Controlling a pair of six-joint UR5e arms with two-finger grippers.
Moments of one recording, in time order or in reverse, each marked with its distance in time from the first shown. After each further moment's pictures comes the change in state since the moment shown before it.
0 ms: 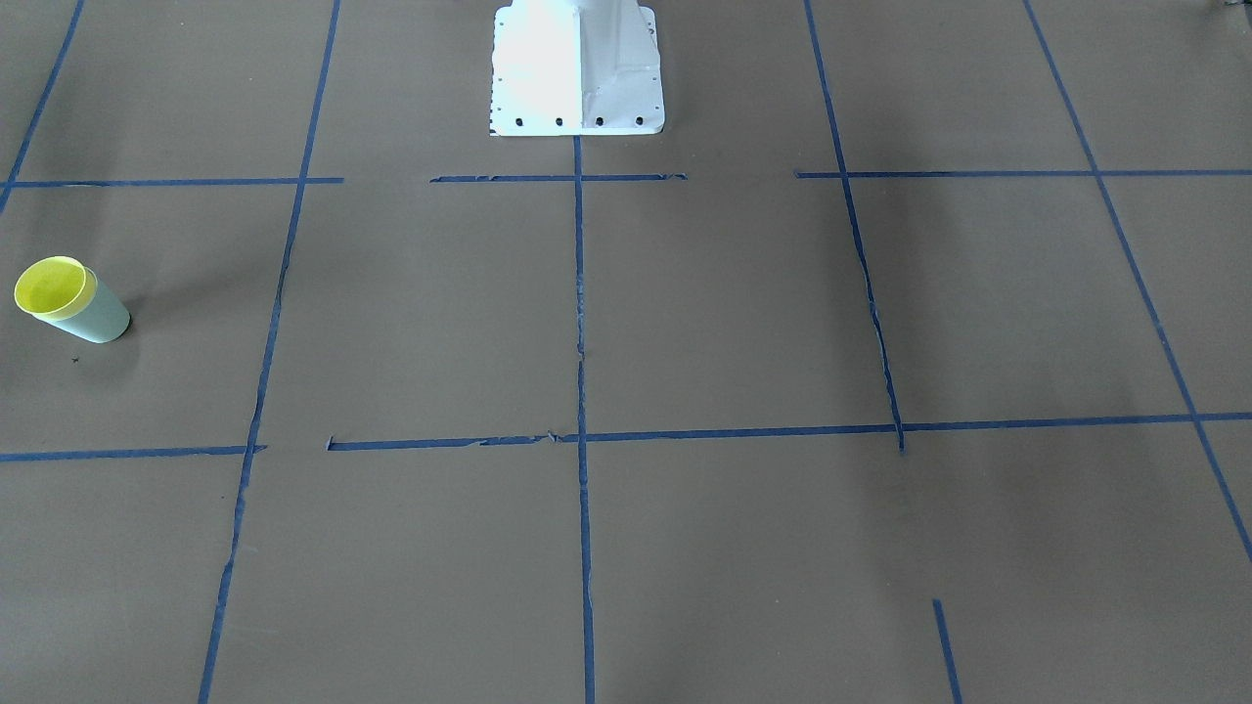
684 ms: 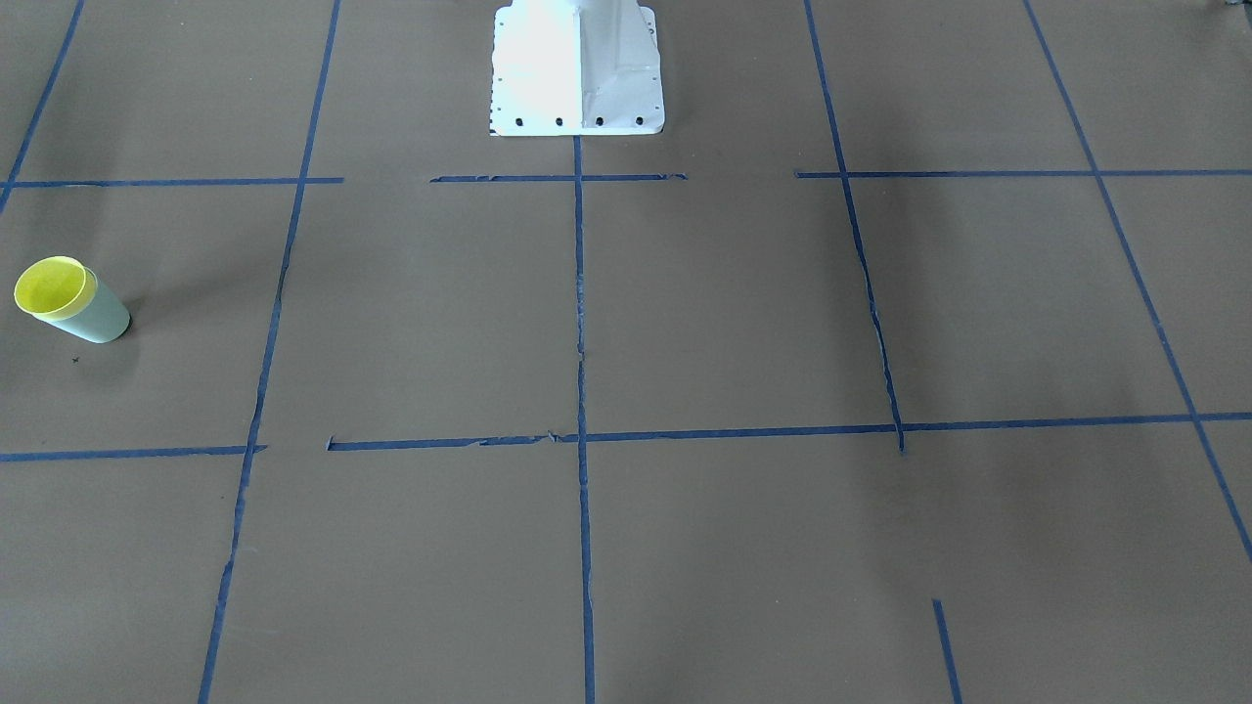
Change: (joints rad) left arm 0.005 0.000 -0.004 -0.002 0.012 -0.003; right arm 0.011 -0.008 0.003 0.005 0.005 -0.001
